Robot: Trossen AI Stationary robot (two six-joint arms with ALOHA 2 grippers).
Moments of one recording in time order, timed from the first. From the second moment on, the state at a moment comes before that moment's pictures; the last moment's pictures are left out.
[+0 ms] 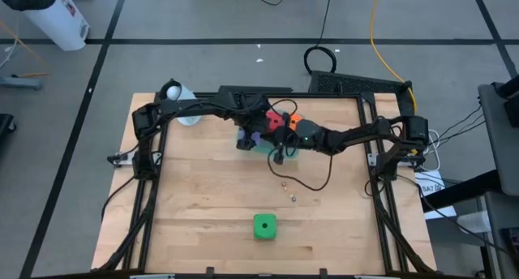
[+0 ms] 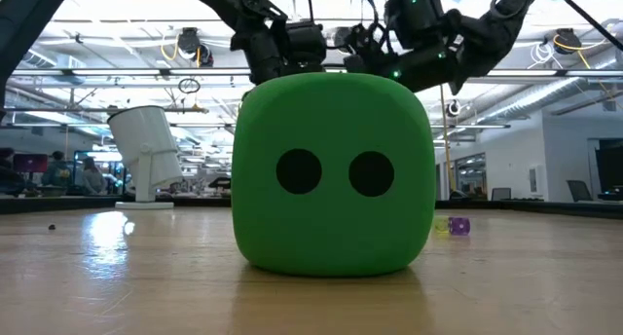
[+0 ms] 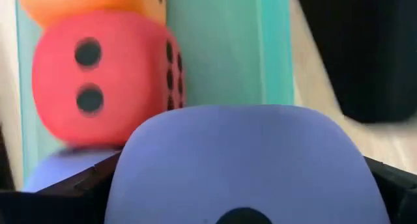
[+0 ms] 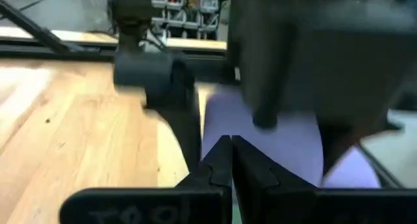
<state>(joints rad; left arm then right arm) 0.36 1.94 1.57 -0.81 0.17 0.62 -0.19 1.67 0.77 0.69 0.05 -0.13</state>
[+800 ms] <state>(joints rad) 0.34 1.95 1.56 -0.74 0.27 0.72 -0.31 1.69 0.81 0.60 -0.24 -0.14</state>
